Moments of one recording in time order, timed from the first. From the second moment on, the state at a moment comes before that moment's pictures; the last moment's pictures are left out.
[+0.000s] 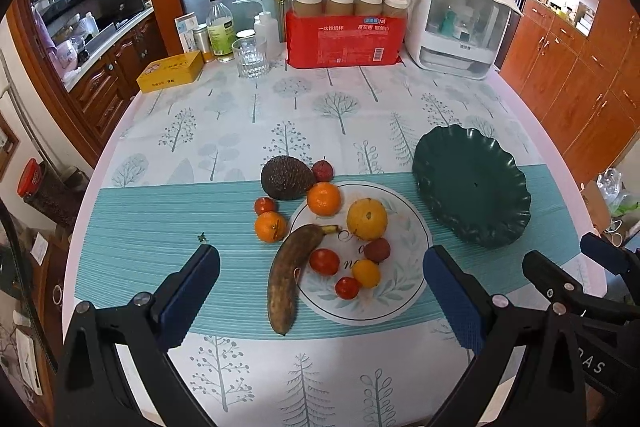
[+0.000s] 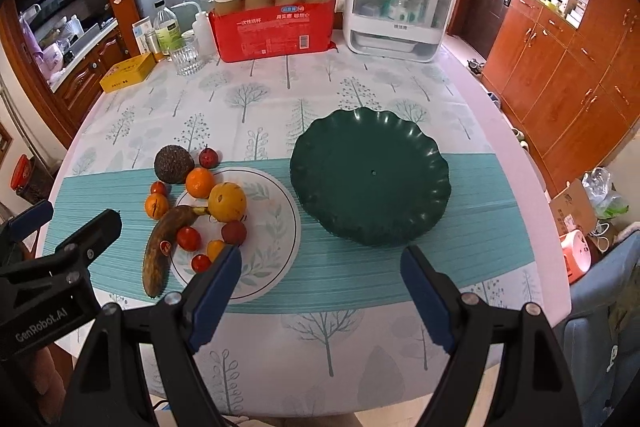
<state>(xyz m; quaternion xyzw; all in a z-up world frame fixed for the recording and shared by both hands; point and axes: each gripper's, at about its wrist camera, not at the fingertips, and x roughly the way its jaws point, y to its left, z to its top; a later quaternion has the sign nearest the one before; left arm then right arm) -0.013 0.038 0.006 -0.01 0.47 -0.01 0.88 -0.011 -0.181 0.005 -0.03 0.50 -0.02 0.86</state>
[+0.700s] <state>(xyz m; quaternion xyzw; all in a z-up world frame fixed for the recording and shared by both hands) -0.012 0.033 0.003 0.01 0.46 -0.03 0.89 -0.019 -0.178 0.002 -0.03 0.50 -0.05 0.86</state>
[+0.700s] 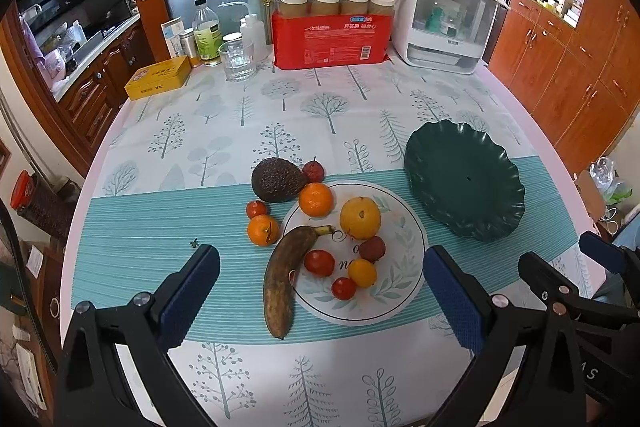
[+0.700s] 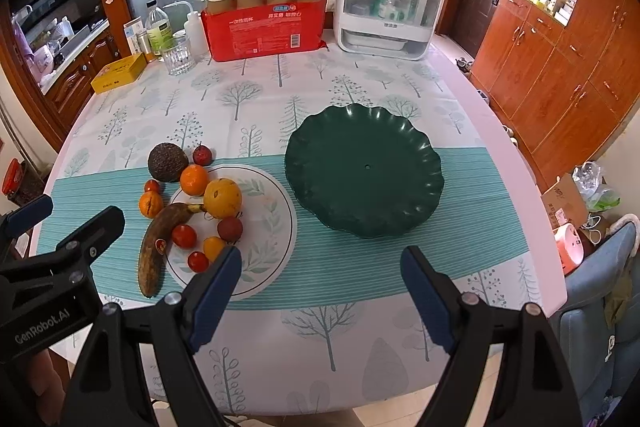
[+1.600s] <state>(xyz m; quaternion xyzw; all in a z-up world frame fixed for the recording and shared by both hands) -0.004 0.043 -0.003 0.00 0.47 -0.04 0.88 -0.022 -0.164 0.003 -0.04 0.49 -0.06 0.87</state>
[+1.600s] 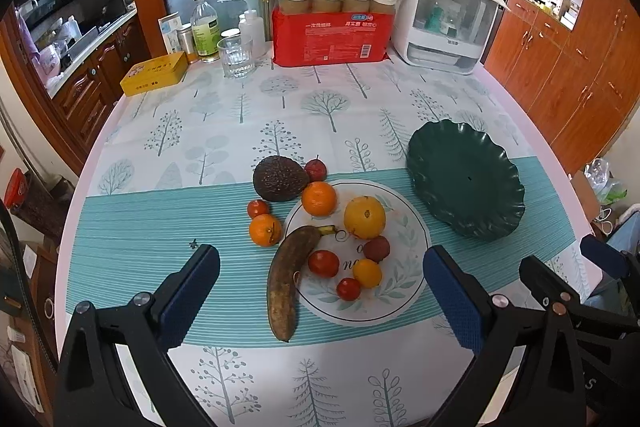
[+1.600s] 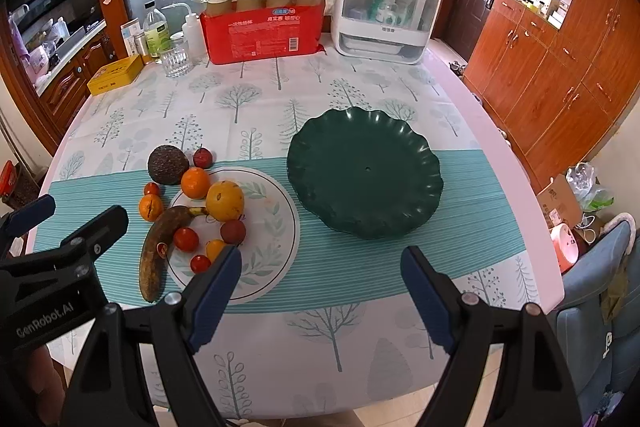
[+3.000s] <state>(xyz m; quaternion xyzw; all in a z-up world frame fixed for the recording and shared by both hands) 0.032 0.123 -0.123 -0.07 0.58 0.02 0.81 0.079 -0.128 -0.065 -0.05 0.55 0.06 0.83</state>
